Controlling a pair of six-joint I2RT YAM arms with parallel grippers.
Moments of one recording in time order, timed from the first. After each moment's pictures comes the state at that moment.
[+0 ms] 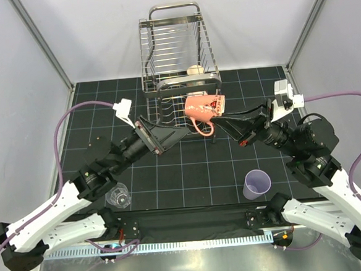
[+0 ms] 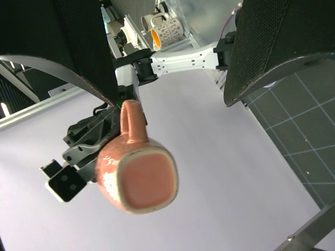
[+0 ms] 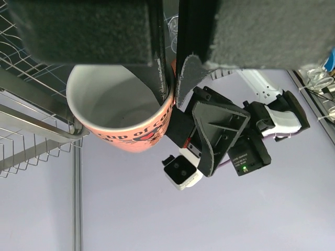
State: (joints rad) left arm -0.97 0.86 0.97 0.09 0.05 -1.07; right arm 0.75 0.74 1.07 0.12 -0.35 0.38
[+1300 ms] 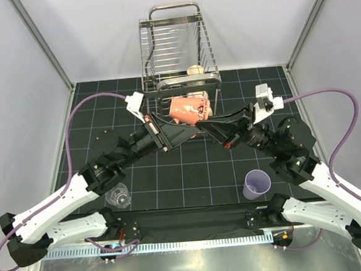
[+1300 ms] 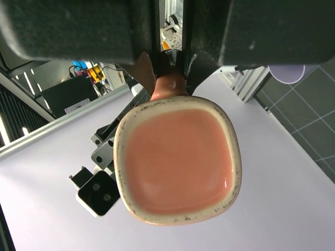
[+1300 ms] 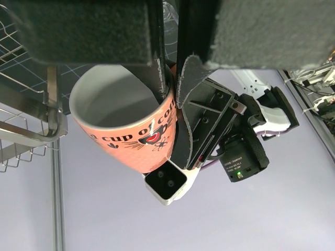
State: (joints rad) left arm -0.98 0.96 1.04 0.20 0.15 -1.08; right arm 0.86 0.81 0.97 0.32 -0.28 0.42
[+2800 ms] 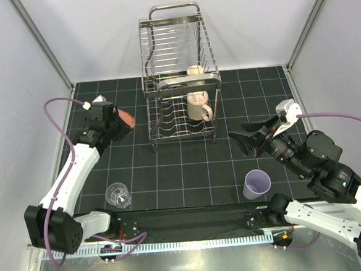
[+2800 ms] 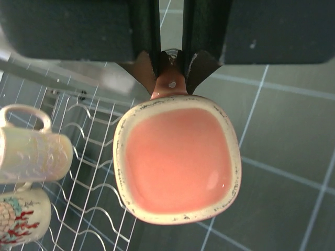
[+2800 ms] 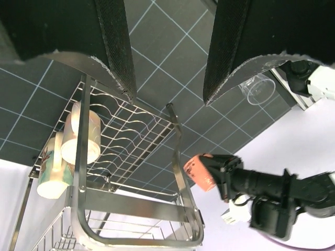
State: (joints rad) left arm -0.24 1.19 1.06 -0.61 -0.07 -0.75; right arm 0.87 0.57 1.05 -0.43 0.17 0.22
